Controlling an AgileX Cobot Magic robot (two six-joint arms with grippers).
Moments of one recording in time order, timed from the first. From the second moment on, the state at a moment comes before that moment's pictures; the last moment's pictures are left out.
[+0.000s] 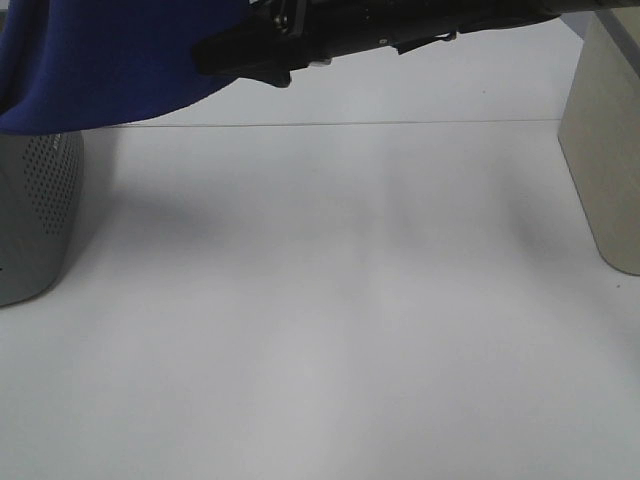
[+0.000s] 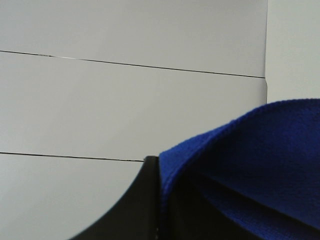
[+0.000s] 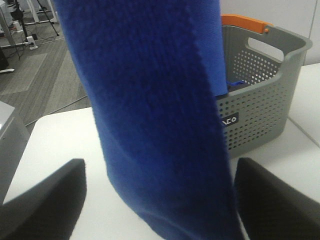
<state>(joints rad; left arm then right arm) -0.56 1.46 -1.73 0.32 0.38 1.16 0.41 2.01 -1.50 1.47 0.90 -1.77</state>
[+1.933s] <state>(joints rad) -0.56 1.54 -1.73 0.23 0.27 0.66 0.39 1.72 -1.93 0.07 1.14 -0.26</state>
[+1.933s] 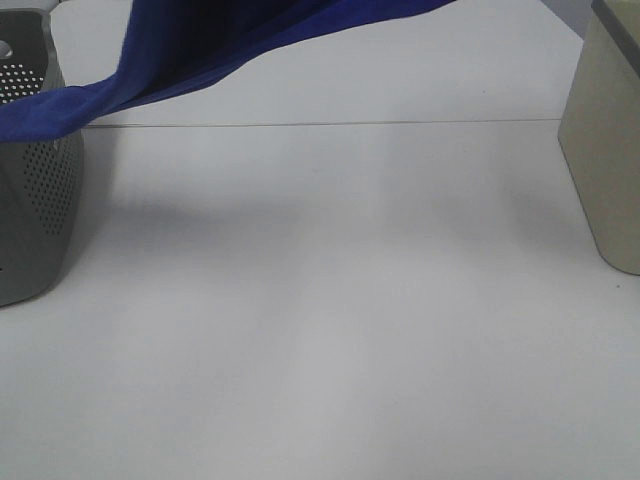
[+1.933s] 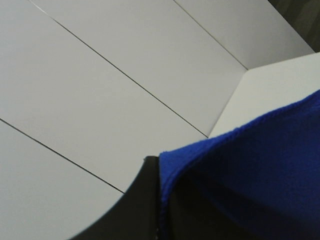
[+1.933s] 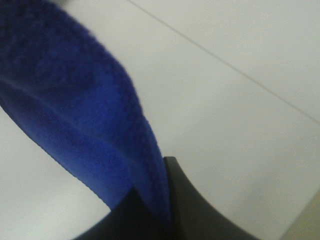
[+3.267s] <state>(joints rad) -0.43 1.72 -1.80 0.19 -0.24 0.51 0.39 1.77 -2.17 -0.27 0.66 -0.25</state>
